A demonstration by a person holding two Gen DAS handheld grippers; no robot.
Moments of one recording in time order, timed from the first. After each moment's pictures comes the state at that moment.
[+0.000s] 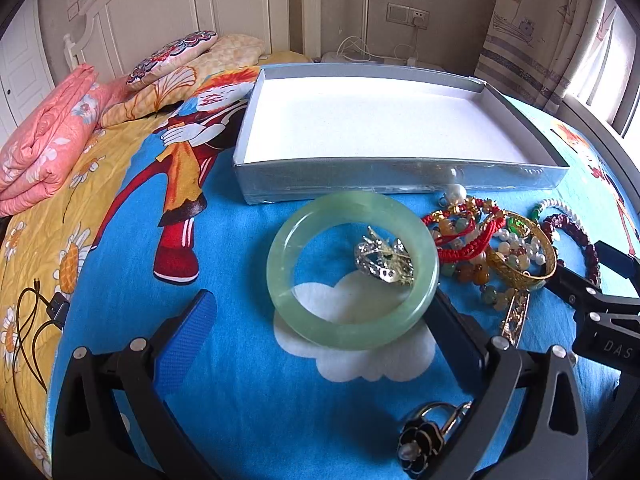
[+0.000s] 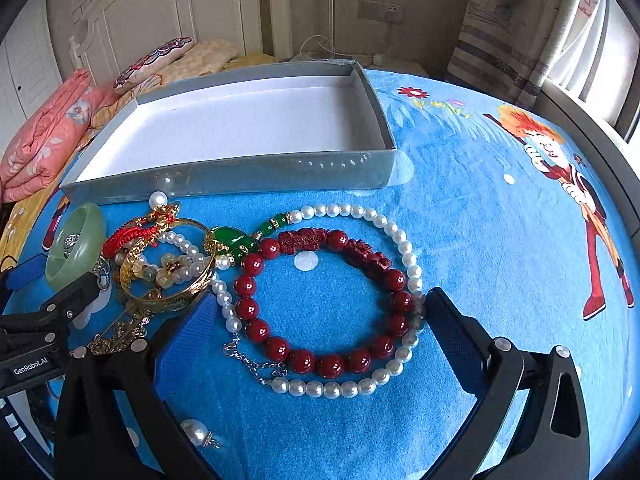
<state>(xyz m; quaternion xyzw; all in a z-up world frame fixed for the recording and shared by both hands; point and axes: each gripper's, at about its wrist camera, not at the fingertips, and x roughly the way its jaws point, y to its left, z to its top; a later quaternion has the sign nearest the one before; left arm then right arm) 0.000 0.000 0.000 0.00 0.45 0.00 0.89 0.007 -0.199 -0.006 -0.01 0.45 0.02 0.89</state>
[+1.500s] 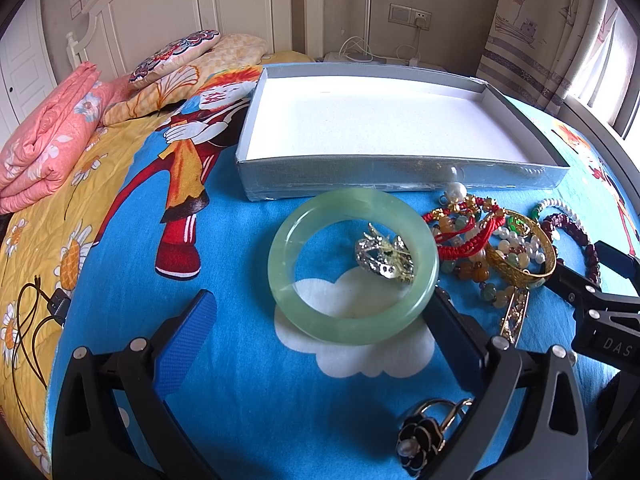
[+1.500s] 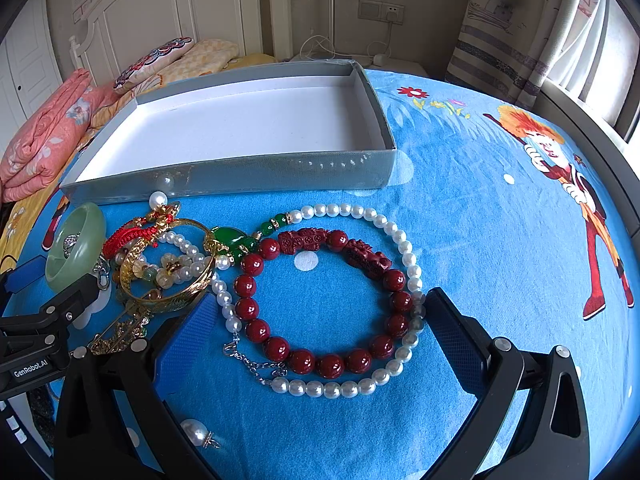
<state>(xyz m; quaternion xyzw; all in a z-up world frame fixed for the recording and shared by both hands) -0.005 -0.001 0.001 0.00 0.45 0.00 0.90 0.007 -0.199 -0.006 -0.01 0.45 0.02 0.89</state>
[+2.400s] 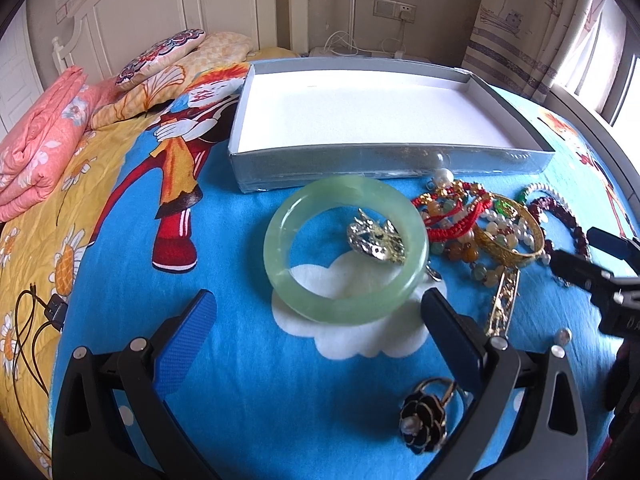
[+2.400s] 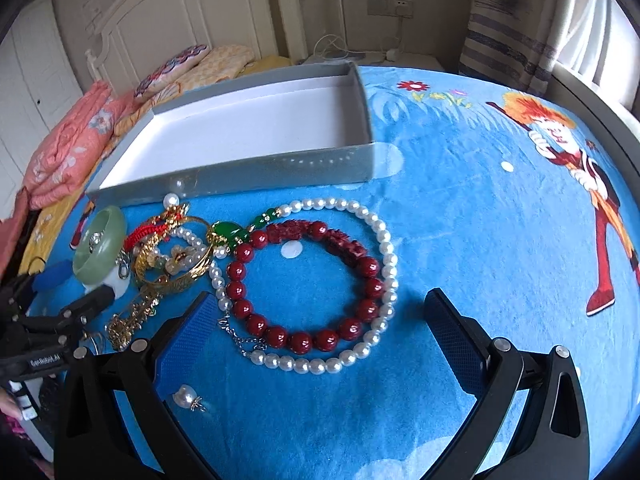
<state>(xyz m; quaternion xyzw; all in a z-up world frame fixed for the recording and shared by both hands) -0.019 0.004 -0.001 0.01 0.45 -0.04 0.89 -0.006 -0.237 0.003 0.05 0.44 0.08 0.89</state>
